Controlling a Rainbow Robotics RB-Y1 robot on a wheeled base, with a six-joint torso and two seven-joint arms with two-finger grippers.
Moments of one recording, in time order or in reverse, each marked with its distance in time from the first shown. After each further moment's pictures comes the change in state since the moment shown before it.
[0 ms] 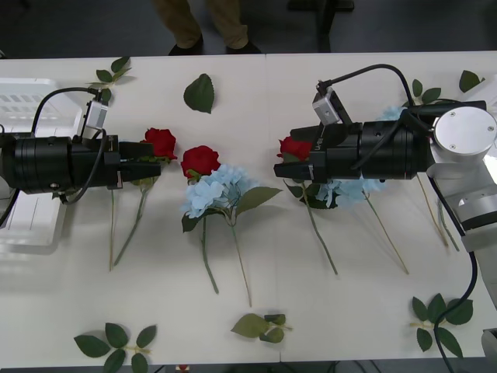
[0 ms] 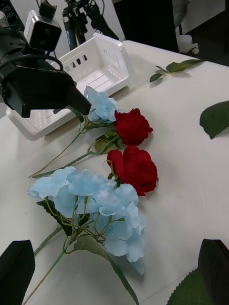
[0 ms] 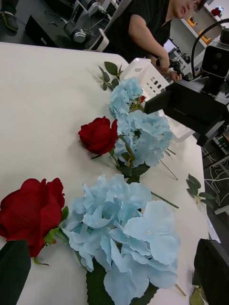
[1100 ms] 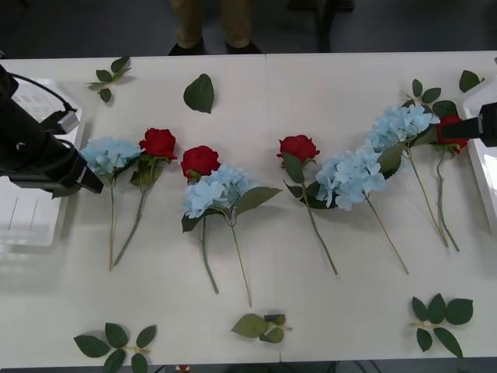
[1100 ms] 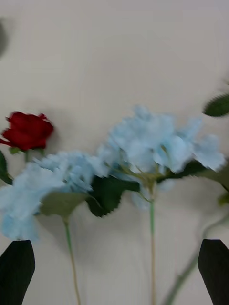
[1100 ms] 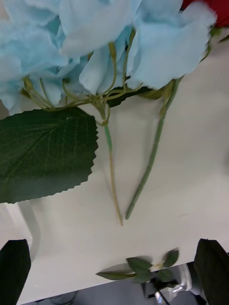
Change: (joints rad) right arm 0.051 -0.520 -0.224 0.033 0.176 0.131 -0.606; left arm -0.097 0.373 -0.354 -0.447 -0.698 0.225 1.301
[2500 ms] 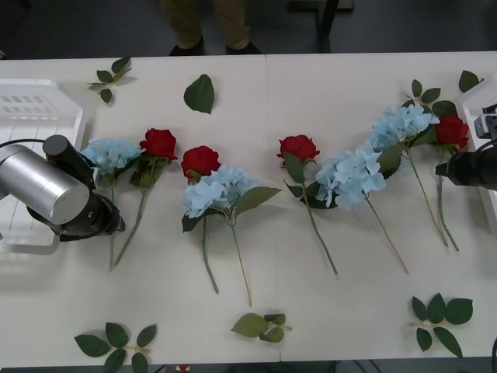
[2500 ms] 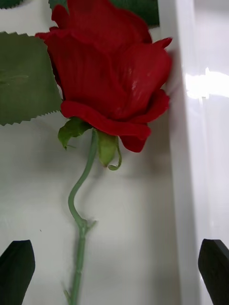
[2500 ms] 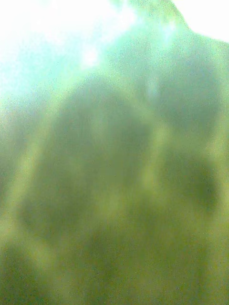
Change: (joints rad) right arm 0.010 0.377 -0.081 0.151 0.867 -0.248 -0.266; left arm 0.095 -0.067 -0.371 0.051 -0.375 -0.405 0.432
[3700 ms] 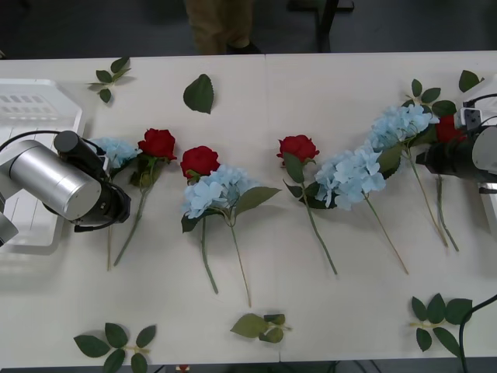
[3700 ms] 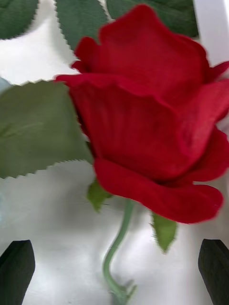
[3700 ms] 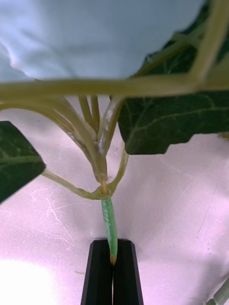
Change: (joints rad) right arm -0.128 0.058 0.026 0.198 0.076 -0.130 -0.064; left arm -0.027 -0.046 0.001 0.026 -0.054 -0.070 0.000
